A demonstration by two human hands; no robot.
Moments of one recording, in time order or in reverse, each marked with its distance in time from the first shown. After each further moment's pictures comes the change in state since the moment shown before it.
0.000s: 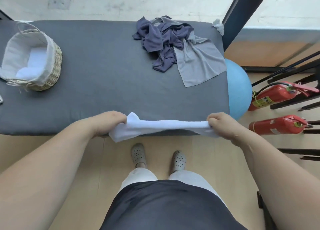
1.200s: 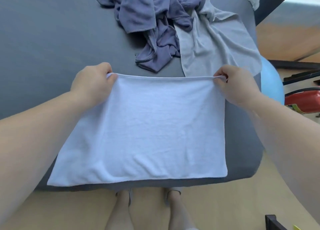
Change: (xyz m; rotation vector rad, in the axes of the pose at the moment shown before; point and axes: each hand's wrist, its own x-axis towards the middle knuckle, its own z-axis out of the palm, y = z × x) left_hand 0.340 0.061 -0.043 0.343 0.687 0.337; right_hand 0.325 0.004 -0.028 -0.317 0.421 -0.244
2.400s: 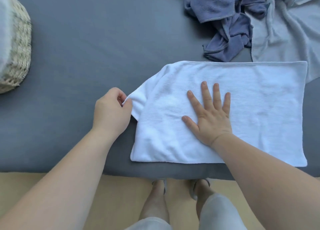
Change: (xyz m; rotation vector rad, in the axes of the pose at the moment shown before) left_hand -0.096 -0.132 -0.031 -0.422 0.018 -0.367; right_hand -0.098 -0.165 0.191 -0.462 -0.131 -0.211
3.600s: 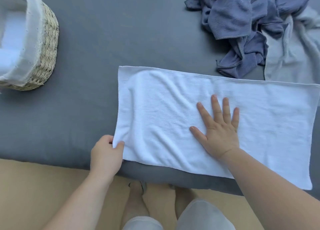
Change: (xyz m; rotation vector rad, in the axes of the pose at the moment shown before) left_hand -0.067 -0.063 -0.011 -0.048 -0.004 -0.436; right_hand 0.002 0.002 -0.012 0.097 -0.080 0.000
